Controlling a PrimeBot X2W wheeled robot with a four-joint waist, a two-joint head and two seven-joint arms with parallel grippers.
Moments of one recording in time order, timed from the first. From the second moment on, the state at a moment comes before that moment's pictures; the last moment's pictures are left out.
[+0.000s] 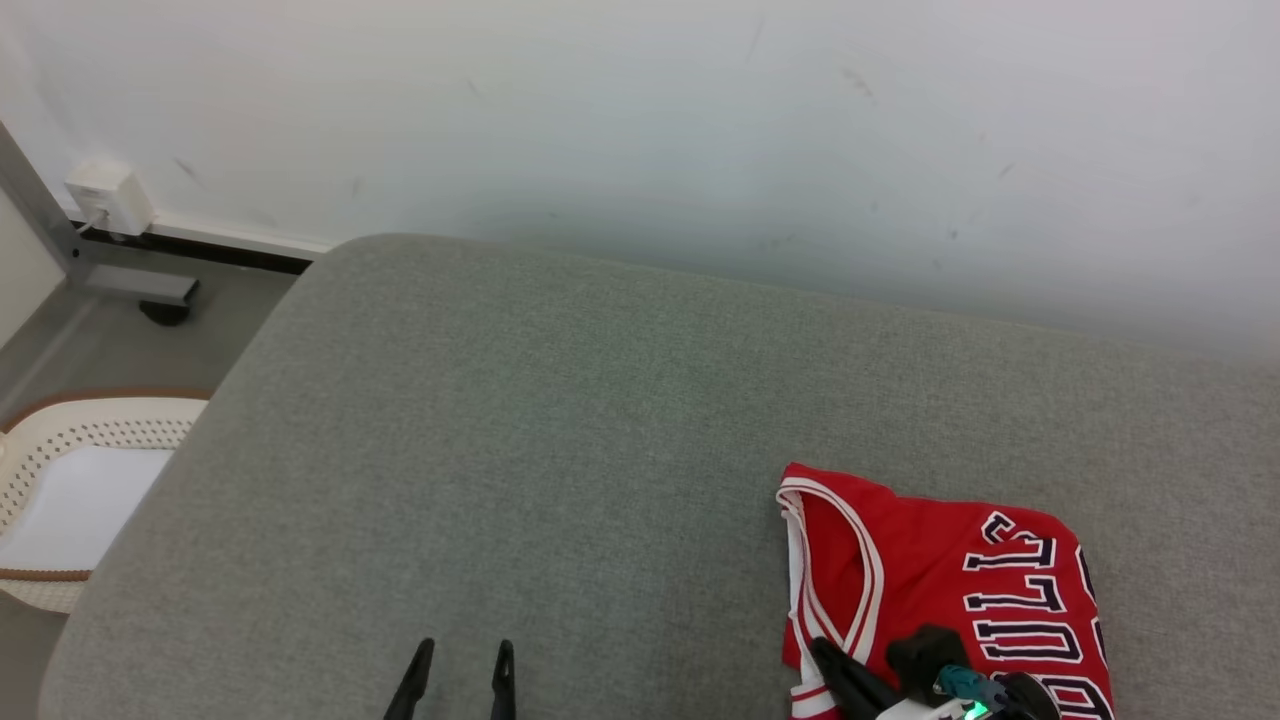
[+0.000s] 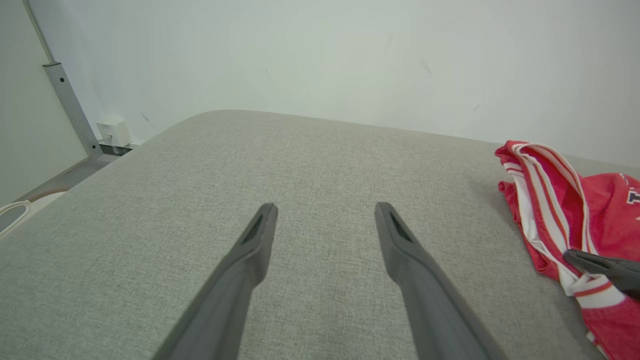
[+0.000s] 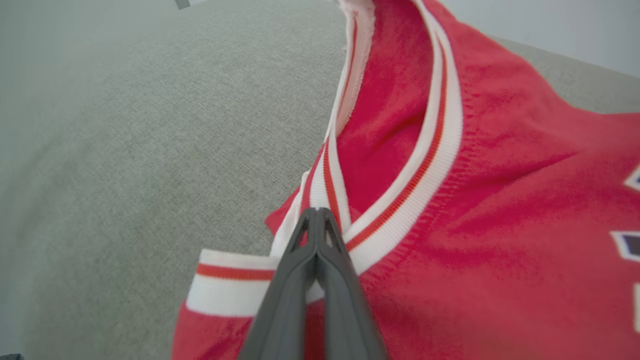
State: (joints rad) left arm 0.10 0.05 -0.24 0.13 -0.12 0.17 -0.26; right arm -0.36 -0.05 0.61 0.81 0.41 0.13 -0.16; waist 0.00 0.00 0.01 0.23
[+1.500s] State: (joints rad) left arm 0.11 0.05 -0.21 0.13 -0.11 0.18 -0.26; right arm 0.13 -0.20 -0.03 0.30 0.34 0.13 -0.26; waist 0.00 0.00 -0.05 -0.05
